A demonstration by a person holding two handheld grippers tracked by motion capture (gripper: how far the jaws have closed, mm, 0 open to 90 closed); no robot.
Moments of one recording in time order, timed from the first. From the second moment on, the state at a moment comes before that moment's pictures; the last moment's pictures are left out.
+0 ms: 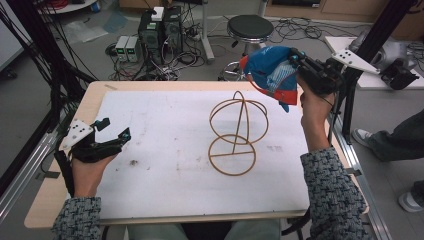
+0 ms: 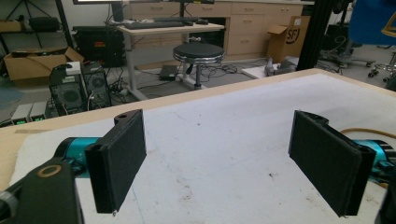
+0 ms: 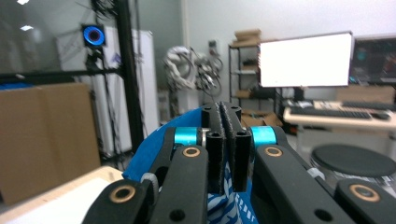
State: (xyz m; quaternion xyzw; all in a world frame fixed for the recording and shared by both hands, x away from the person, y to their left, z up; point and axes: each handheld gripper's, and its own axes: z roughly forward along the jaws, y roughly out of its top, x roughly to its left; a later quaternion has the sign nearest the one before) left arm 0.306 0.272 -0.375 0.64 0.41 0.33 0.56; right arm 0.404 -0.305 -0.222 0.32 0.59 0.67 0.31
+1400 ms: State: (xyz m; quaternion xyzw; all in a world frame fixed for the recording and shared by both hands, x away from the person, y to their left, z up) left arm 0.305 0.271 -0.372 0.64 0.41 0.33 0.56; right arm 0.334 -0.249 -0.235 0.20 0.66 0.70 0.20
